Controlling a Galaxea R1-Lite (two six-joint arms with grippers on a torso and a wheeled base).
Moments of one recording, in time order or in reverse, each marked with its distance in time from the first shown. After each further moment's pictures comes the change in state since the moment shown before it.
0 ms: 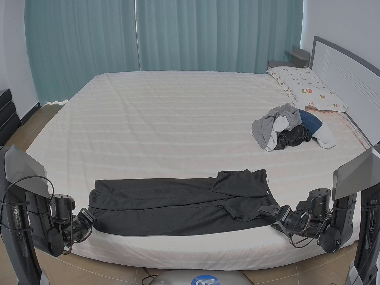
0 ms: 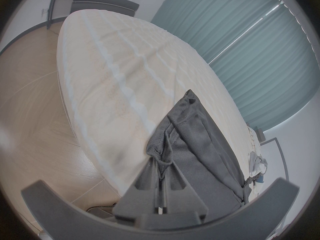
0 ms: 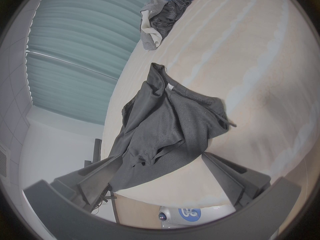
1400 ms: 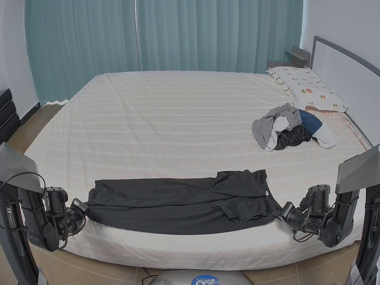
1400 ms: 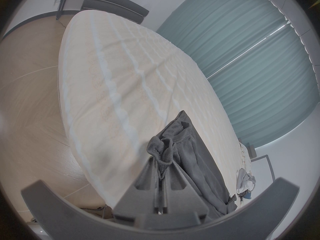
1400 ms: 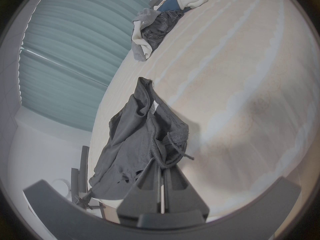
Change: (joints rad) left arm 0.050 -0.056 -0.039 0.000 -0.008 -0.076; right arm -0.019 -0.044 -0.055 0.158 -0.114 -0.066
